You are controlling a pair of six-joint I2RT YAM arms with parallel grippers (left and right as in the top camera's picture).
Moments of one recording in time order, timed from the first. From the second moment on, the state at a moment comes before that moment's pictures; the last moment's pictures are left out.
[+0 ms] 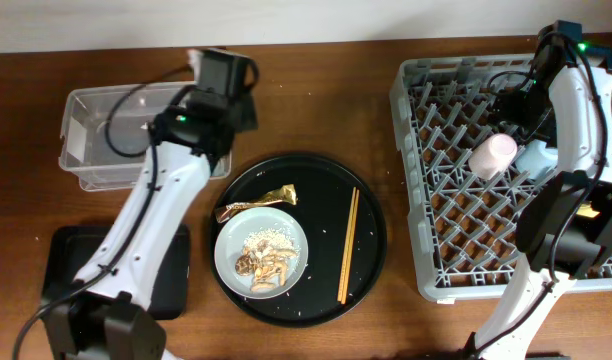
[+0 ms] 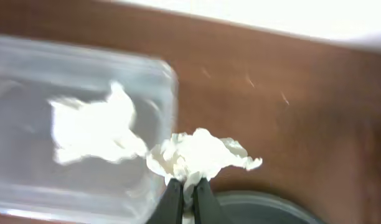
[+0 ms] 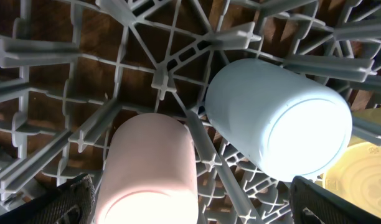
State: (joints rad) left arm -0.31 1.71 1.57 -0.71 -0.29 -0.40; right arm -0.28 2.19 2.08 -1.32 0.15 0.24
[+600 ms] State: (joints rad) left arm -0.09 1.78 1.57 -0.59 -0.39 -0.41; right arm -0.28 2.19 2.08 -1.32 0.15 0.24
